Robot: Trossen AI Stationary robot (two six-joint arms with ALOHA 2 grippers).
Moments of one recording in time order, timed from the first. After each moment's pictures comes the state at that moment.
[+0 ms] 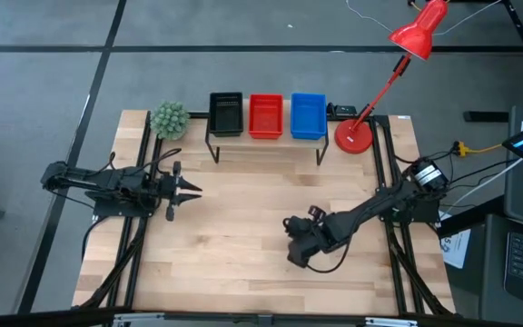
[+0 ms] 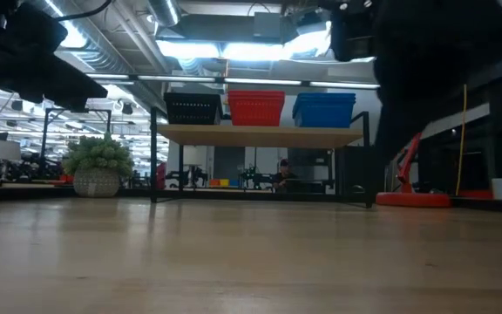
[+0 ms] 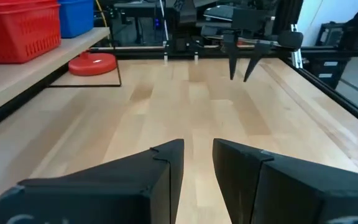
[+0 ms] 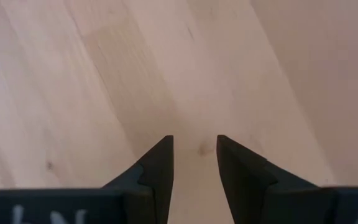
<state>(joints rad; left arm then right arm) -0.14 0.05 0.05 -0.09 -0.17 -0.01 0.49 1.80 1.21 -0.71 0.32 0.90</state>
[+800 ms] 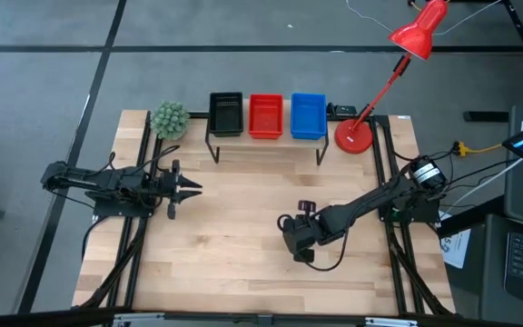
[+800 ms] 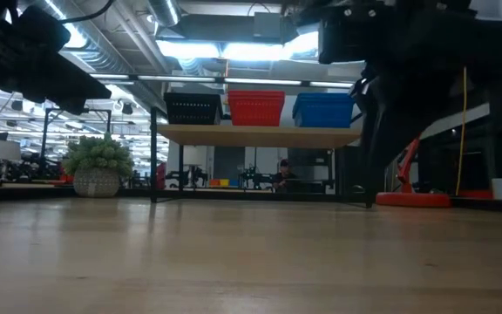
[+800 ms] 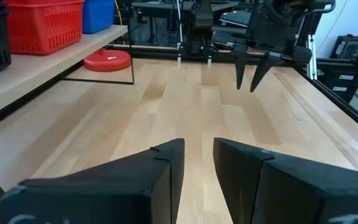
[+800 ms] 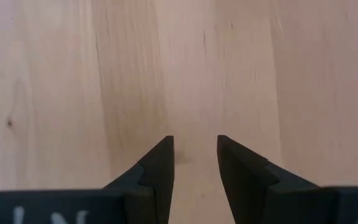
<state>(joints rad) -0.14 0.05 0.05 -0.08 -0.23 -0.08 0.43 1.80 1.21 -0.70 0.26 0.47</state>
